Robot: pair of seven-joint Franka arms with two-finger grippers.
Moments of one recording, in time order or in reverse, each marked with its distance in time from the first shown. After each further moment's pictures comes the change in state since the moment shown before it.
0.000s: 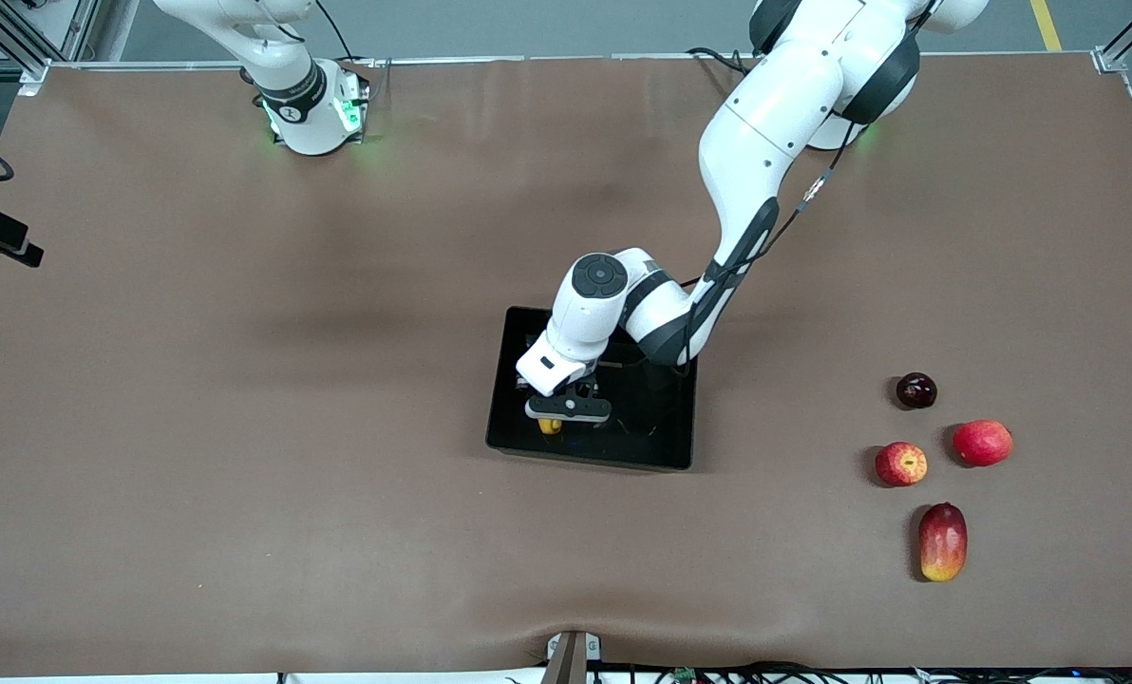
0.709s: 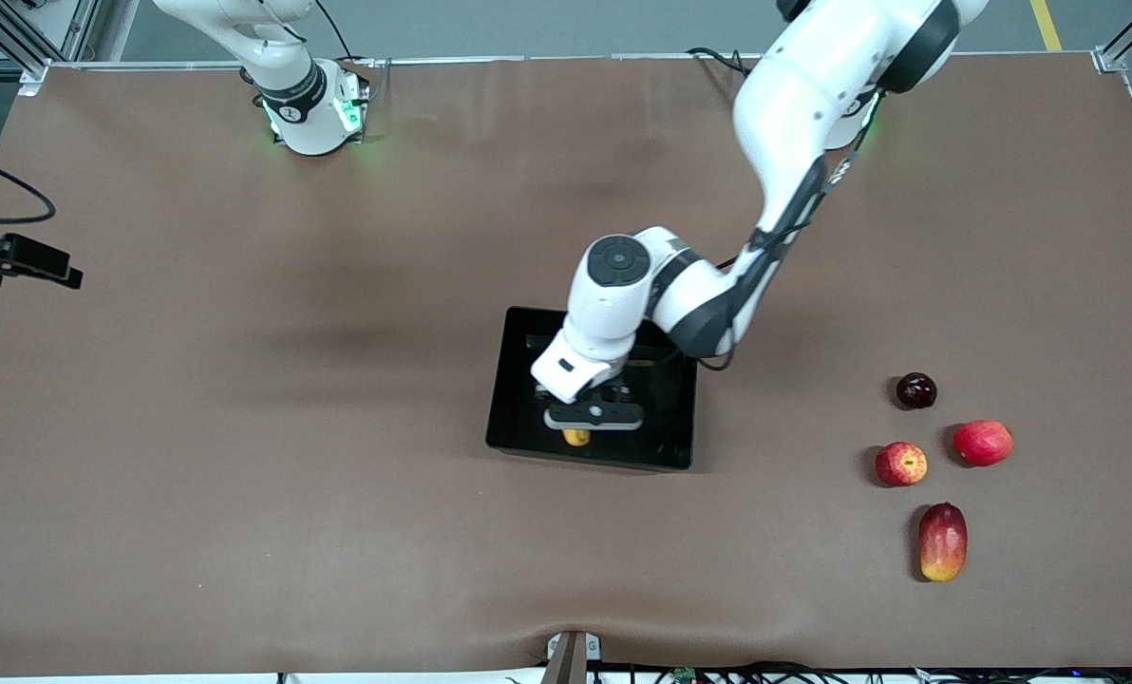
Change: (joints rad) left arm 0.088 -0.192 -0.014 0.009 -0.005 -0.281 0.102; right arm 0.007 0.090 0.012 -0.004 0.000 -0.011 -0.016
